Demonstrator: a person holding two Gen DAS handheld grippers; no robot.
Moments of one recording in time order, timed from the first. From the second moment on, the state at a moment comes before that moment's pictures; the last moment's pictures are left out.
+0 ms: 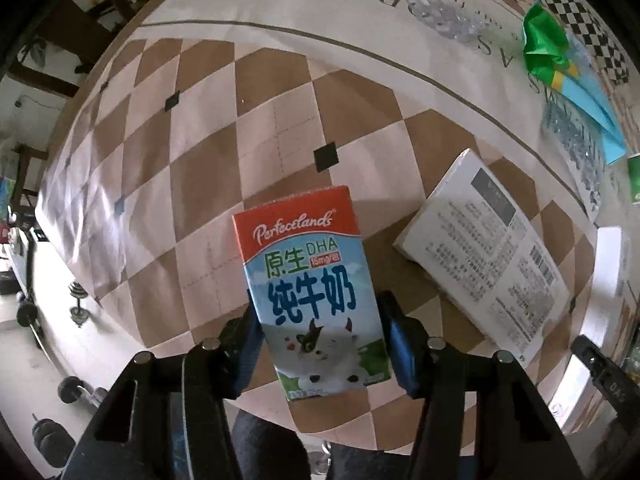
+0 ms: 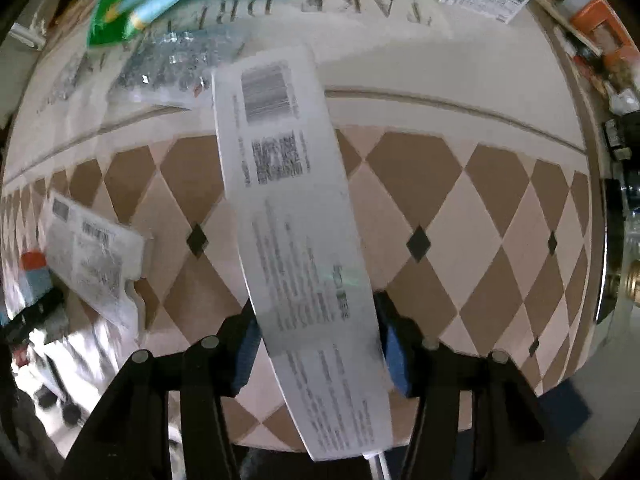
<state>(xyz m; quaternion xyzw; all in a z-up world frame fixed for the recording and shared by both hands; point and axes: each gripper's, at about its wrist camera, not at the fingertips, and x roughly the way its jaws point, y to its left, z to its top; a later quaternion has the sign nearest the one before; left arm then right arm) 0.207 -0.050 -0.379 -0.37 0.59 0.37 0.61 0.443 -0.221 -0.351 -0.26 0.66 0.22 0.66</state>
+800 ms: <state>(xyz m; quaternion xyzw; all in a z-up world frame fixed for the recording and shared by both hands) 0.052 -0.131 -0.277 -0.22 0.55 0.28 0.76 0.214 -0.272 -0.270 -0.17 0.62 0.28 0.72</state>
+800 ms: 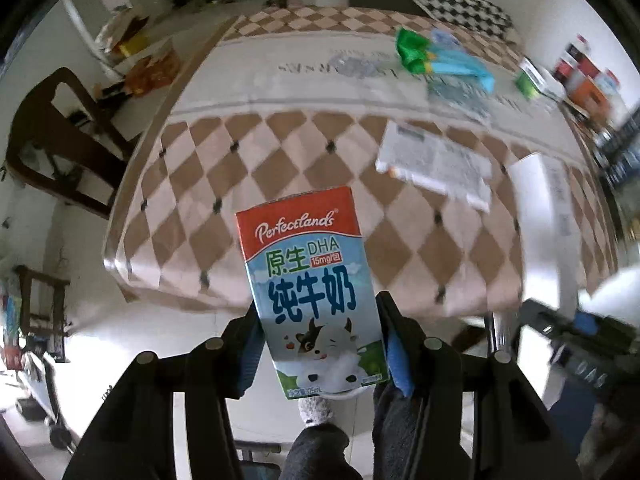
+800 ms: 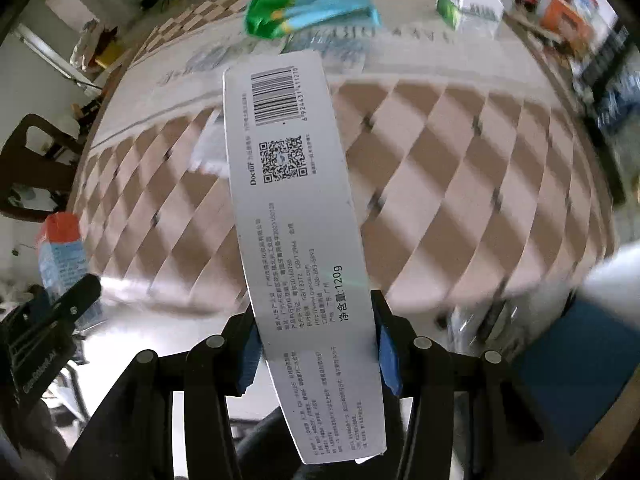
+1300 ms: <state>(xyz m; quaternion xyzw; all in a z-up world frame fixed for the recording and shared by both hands) -0.010 -0.168 -0.513 -0.30 0.68 0.17 0.65 0.060 -0.362 -0.452 -0.11 0.77 0.21 0.59</state>
